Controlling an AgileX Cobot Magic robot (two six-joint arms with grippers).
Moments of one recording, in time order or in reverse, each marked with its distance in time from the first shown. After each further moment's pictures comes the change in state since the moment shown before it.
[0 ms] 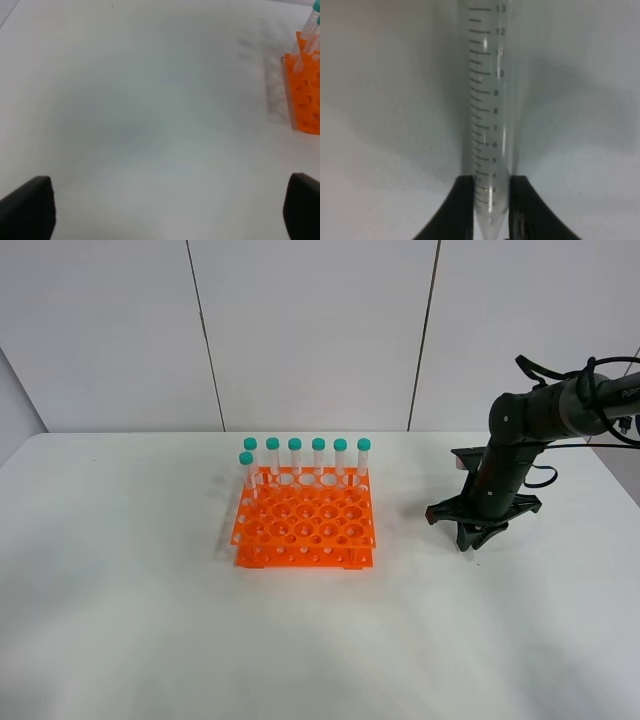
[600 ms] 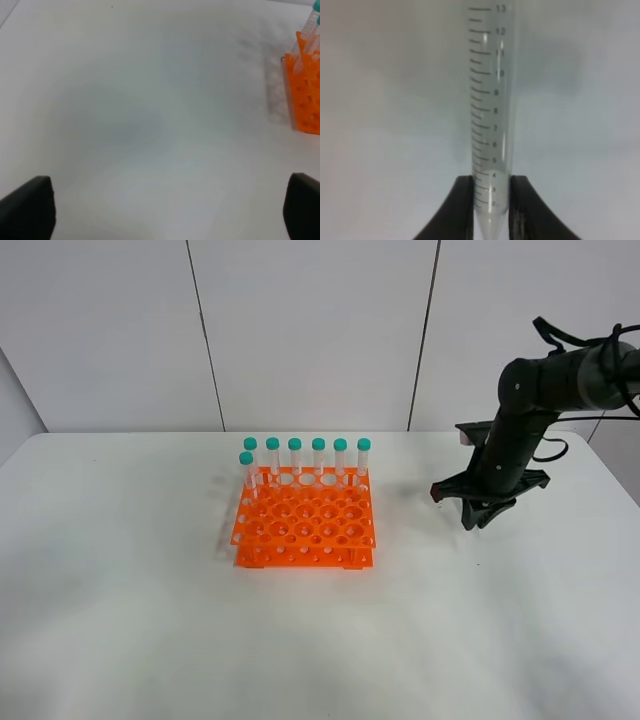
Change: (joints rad) left arm 0.000 0.000 0.000 0.000 0.000 0.000; right arm 0.000 -0.079 -0.087 -0.009 0.127 -0.031
